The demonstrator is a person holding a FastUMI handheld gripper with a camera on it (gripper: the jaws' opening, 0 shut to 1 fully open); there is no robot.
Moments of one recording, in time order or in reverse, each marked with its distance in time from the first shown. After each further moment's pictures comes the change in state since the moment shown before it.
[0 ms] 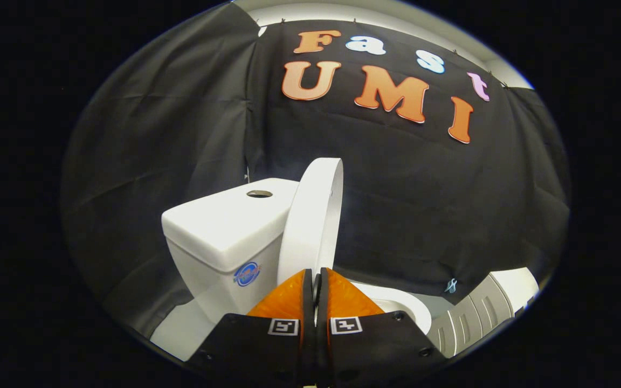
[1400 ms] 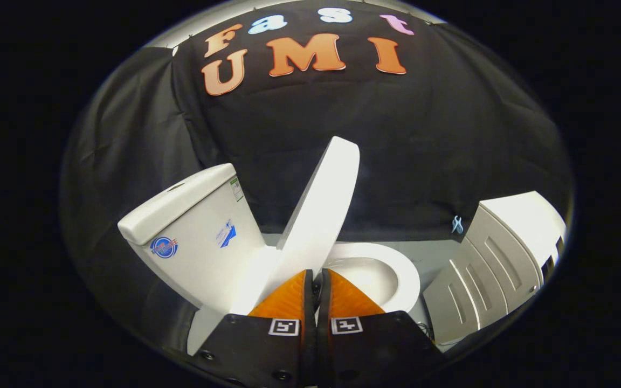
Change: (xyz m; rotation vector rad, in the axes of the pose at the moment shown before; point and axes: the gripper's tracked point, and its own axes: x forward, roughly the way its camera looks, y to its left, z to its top) arm -0.030 -0.187 -0.094 0.326 0.151 -0.031
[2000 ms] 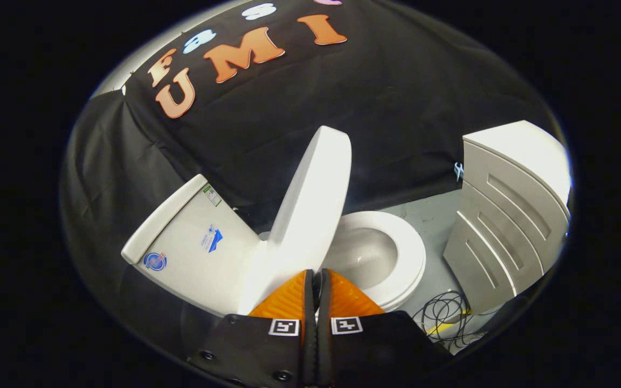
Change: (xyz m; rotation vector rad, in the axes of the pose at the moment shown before) arm 0.023 -0.077 -0.056 0.298 0.085 0.046
